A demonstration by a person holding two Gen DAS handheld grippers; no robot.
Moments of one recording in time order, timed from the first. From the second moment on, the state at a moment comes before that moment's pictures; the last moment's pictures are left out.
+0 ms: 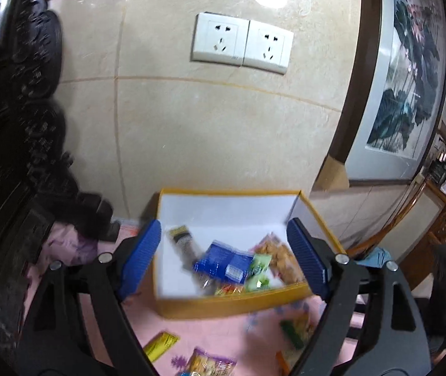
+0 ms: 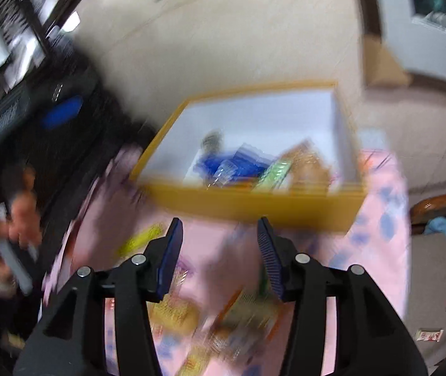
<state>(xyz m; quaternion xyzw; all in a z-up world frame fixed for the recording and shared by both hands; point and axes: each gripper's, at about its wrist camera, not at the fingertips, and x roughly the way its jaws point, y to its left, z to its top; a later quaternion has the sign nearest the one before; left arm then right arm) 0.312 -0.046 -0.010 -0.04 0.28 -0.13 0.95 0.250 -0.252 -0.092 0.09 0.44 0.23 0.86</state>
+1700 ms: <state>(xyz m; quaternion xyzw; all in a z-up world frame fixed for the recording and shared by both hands) 0.173 -0.035 -0.207 -0.01 0.47 -0.12 0.87 0.197 -0.207 -0.145 0.02 0.51 0.32 0.80</state>
